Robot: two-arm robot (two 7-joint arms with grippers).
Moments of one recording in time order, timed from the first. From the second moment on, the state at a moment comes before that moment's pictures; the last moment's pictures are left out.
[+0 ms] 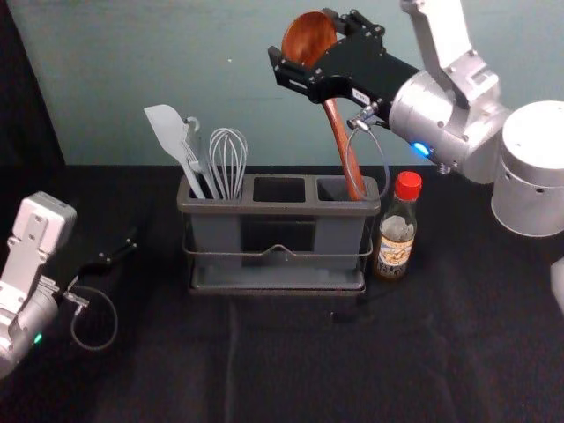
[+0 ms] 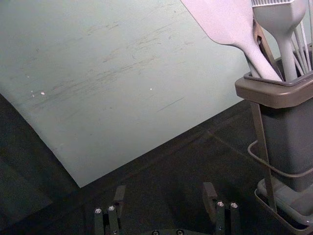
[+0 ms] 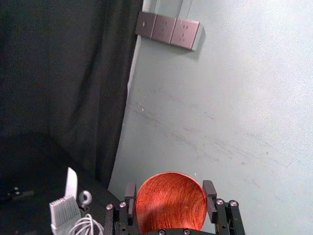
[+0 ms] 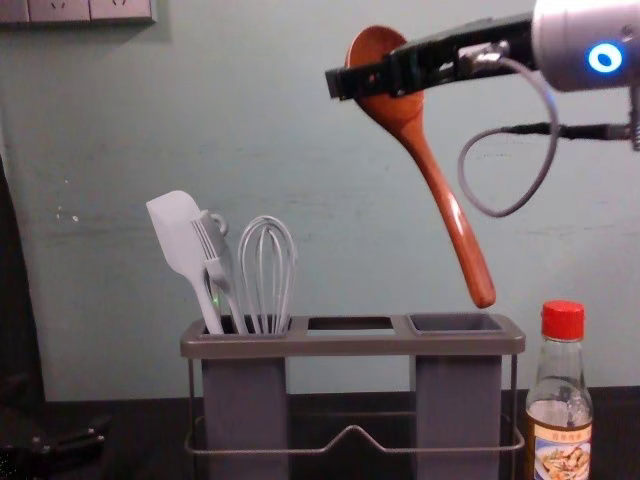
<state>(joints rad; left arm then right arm) -0.20 0.60 0.45 -1.41 -0.25 -0.12 0.03 0.53 0.28 -0.41 -1.77 0.12 0.48 0.27</state>
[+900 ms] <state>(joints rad) -0.20 0.60 0.45 -1.41 -0.25 -0.12 0.03 0.58 0.23 -0.41 -1.61 0.03 0.45 0.32</state>
